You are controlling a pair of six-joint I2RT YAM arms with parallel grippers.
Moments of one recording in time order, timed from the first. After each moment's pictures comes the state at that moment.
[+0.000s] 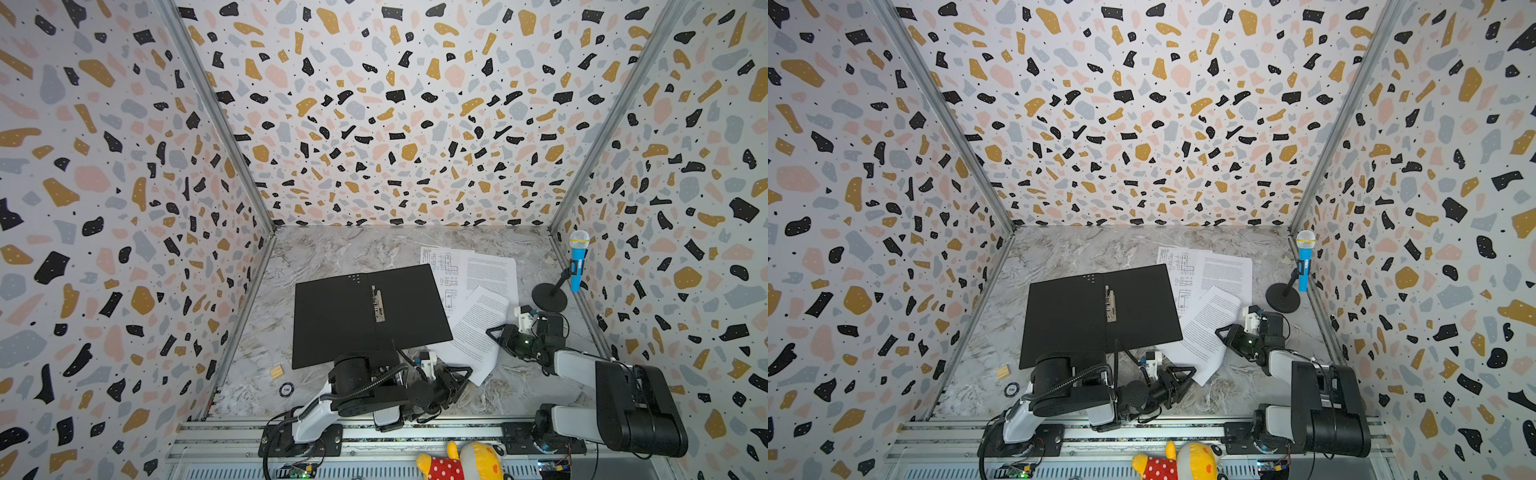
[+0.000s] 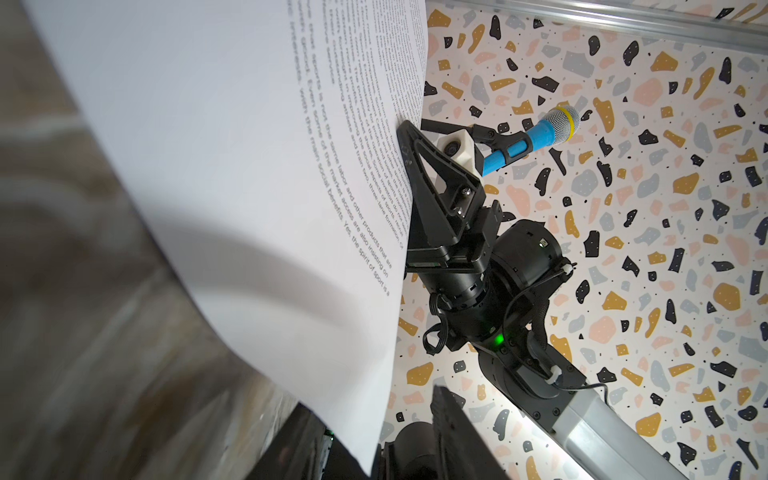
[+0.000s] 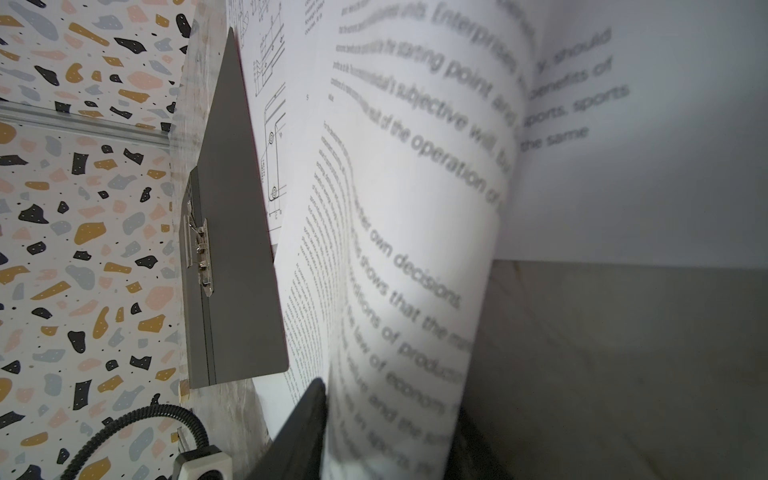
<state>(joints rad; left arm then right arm) -1.36 2.16 0.55 1.50 -0.27 -1.77 -0.07 1.31 0.28 0.17 -0.68 0.55</state>
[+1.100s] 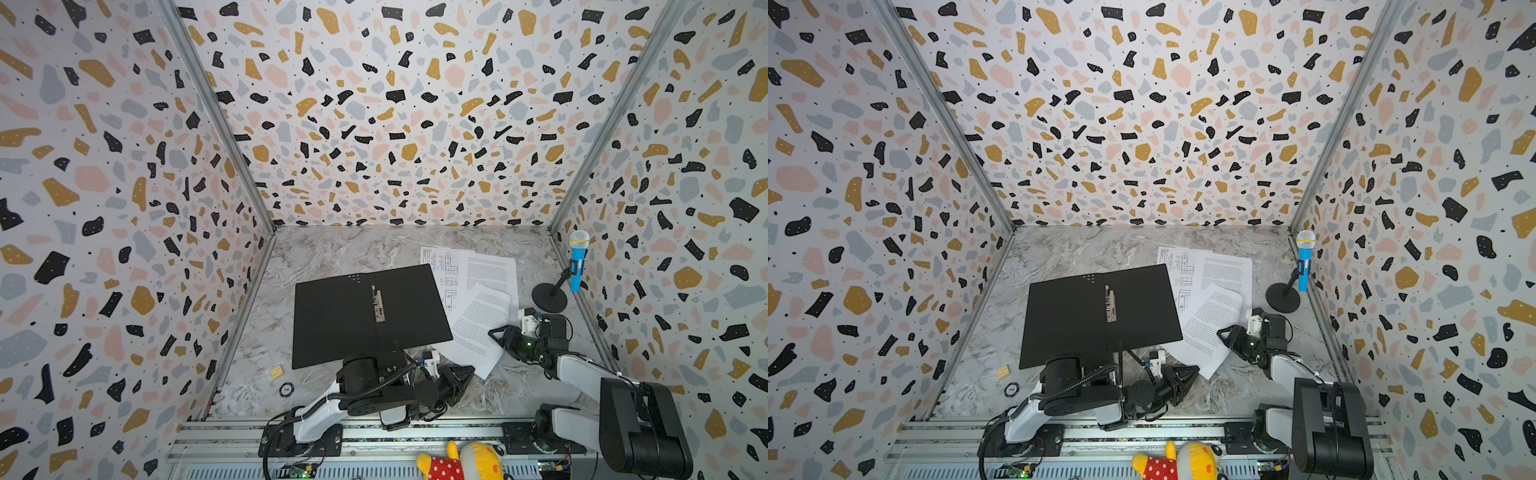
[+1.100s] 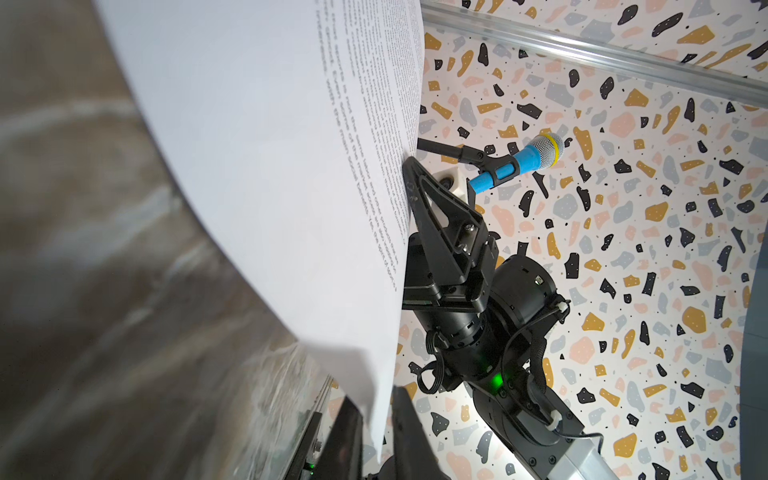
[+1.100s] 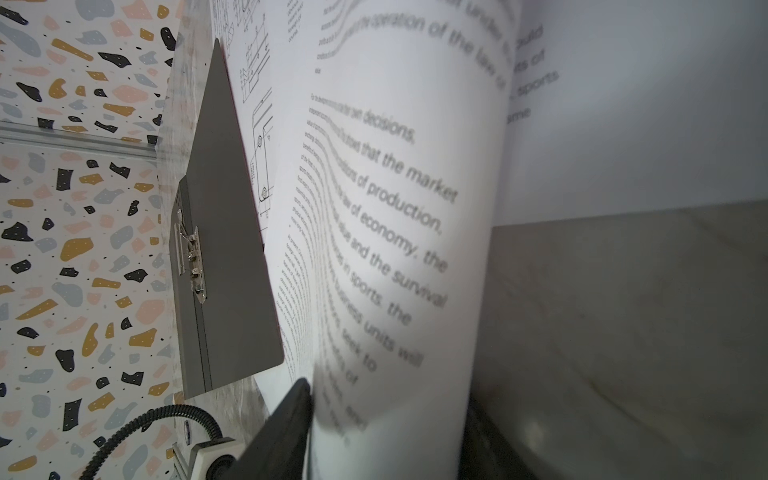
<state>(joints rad) -1.36 2.22 0.61 1.52 -0.30 -1.84 -0.08 1.20 0.27 0.06 -0.63 0.56</state>
